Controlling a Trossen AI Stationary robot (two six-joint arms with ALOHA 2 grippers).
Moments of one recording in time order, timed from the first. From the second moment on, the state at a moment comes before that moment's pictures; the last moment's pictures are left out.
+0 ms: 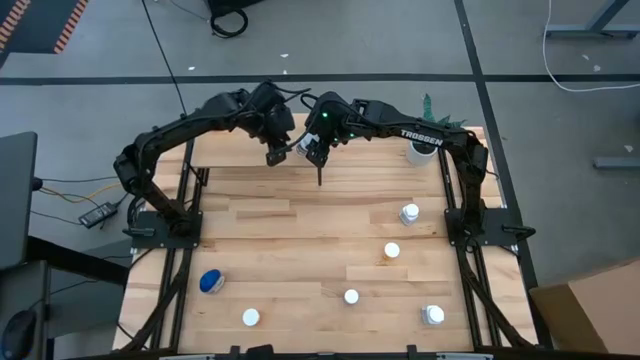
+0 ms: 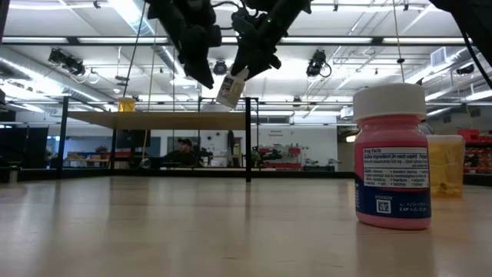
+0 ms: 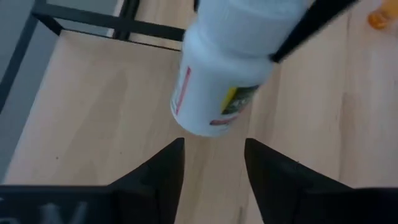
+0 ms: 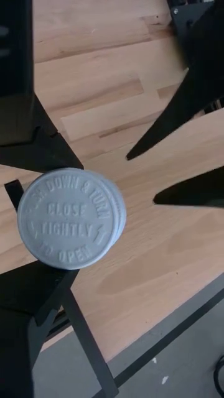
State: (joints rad) left arm 0.60 1.62 1.54 -0.92 0.20 0.35; right arm -0.34 1.93 1.96 -0.84 0.02 0.08
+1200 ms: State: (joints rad) left arm 0.55 1.62 1.42 -0.71 0.21 0.25; right arm -0.33 1.93 1.96 -0.76 0.05 0.10
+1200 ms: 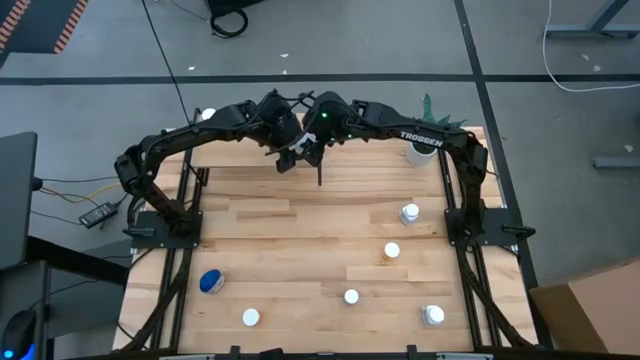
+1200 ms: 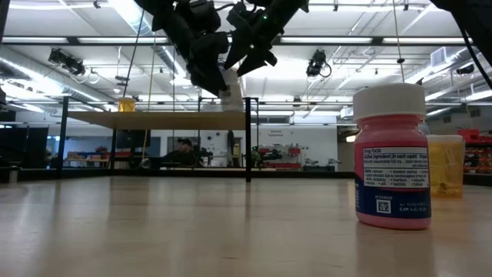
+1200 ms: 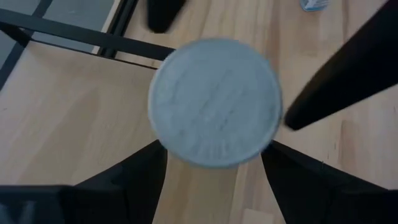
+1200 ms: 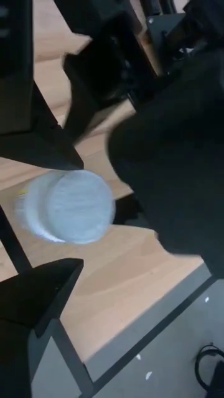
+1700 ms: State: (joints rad) left arm 0.55 1.61 1.42 -0.74 0.18 0.25; right arm -0.33 1.93 1.96 -0.76 0.05 0.11
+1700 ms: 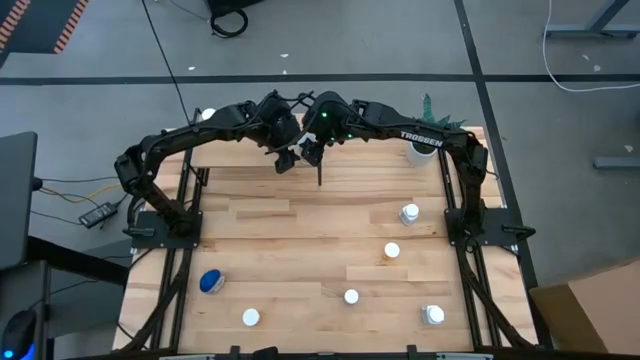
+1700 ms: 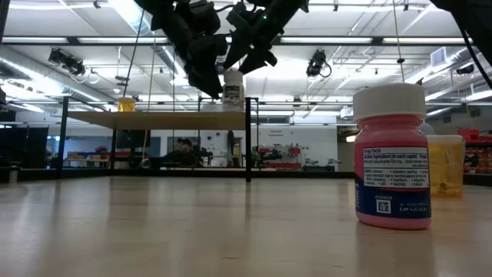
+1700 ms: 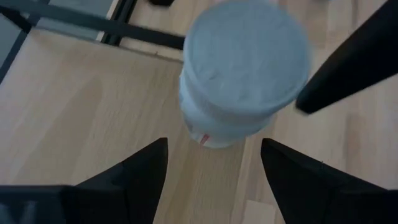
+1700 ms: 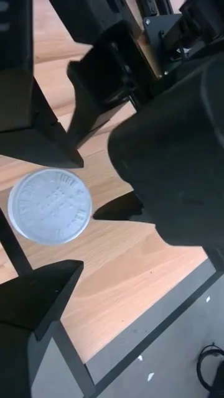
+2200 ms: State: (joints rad) left arm 0.55 1.47 1.42 -0.92 0.29 0.14; right arm -0.33 1.92 2.15 -0.81 0.12 0.12
